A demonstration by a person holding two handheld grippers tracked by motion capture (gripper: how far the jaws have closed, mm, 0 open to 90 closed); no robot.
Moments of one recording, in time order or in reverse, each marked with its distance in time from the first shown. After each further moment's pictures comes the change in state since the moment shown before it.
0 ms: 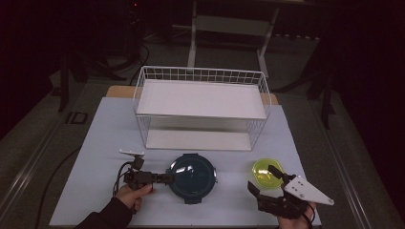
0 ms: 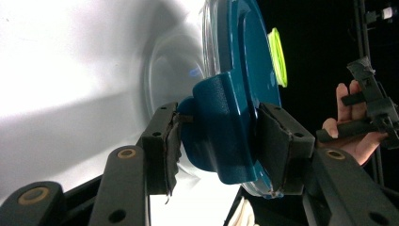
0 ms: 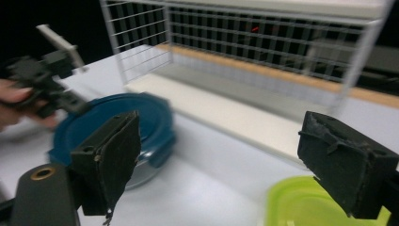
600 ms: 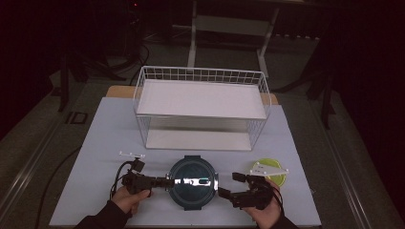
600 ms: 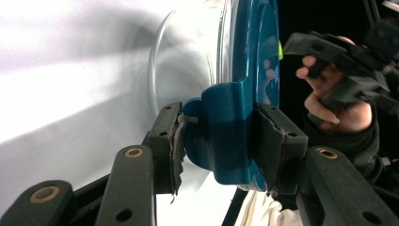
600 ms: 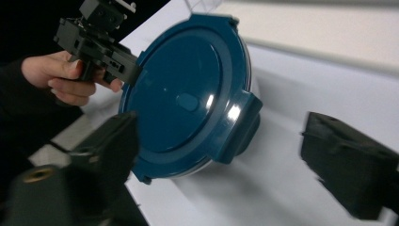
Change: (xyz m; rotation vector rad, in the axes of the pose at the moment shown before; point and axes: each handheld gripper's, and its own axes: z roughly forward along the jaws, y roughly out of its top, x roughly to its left) left arm -0.018 -0.008 -0.006 0.036 0.012 0.199; right arm 0.017 -0.009 0.074 0.313 0.341 0.261
